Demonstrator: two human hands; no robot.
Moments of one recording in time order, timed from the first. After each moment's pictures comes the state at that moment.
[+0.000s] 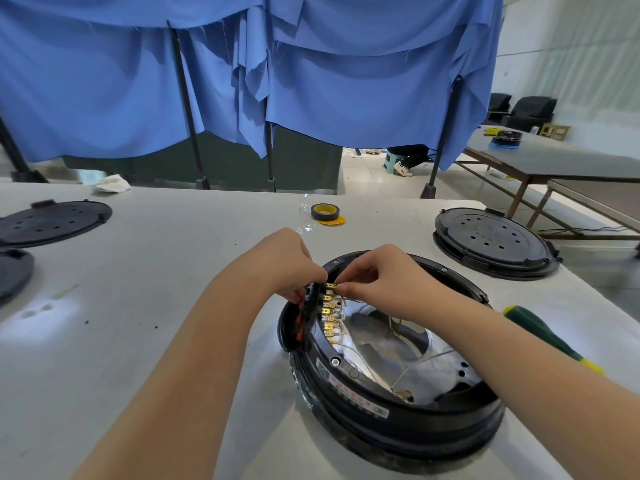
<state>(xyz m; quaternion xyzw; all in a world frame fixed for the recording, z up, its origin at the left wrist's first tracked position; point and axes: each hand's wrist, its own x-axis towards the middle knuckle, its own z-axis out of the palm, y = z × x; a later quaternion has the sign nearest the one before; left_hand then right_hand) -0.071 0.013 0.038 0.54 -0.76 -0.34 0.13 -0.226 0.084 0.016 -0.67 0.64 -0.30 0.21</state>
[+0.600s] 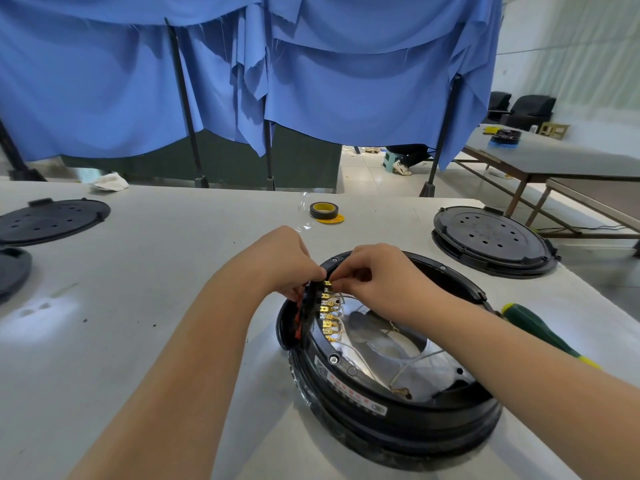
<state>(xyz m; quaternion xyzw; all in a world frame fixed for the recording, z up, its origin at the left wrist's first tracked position) -0.073 0.011 0.035 0.53 -0.76 -0.34 0.14 -0.218 0.085 0.015 -0.70 0.64 -0.30 0.15</state>
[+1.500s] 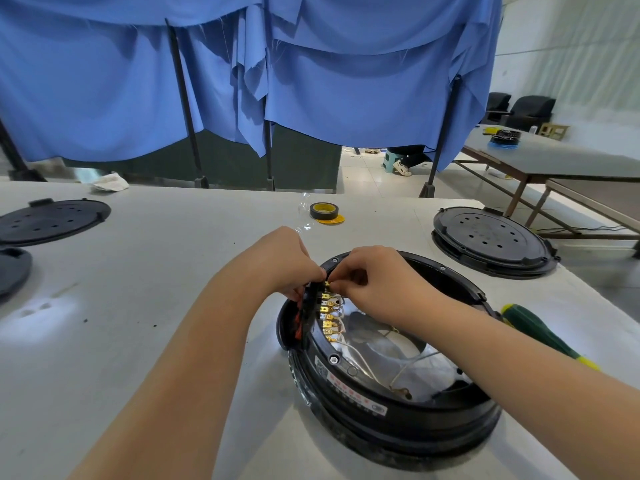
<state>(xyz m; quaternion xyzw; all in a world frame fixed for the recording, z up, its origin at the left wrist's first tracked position) -0.072 0.013 0.036 0.54 -0.76 -0.34 0.14 -0.215 0.084 0.012 -0.71 0.64 -0.28 0.11</state>
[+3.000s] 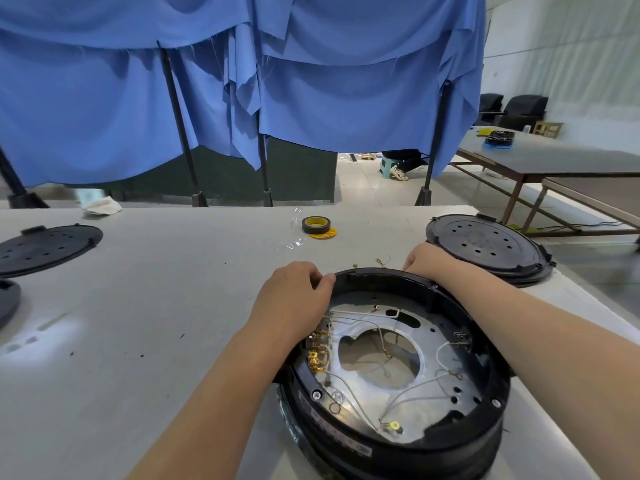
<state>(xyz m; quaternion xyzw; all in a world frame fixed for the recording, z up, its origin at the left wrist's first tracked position) -0.100 0.020 -0.005 0.50 -0.80 -0.18 0.27 -0.342 0.022 -0.001 -0.49 0.85 -0.15 0.16</state>
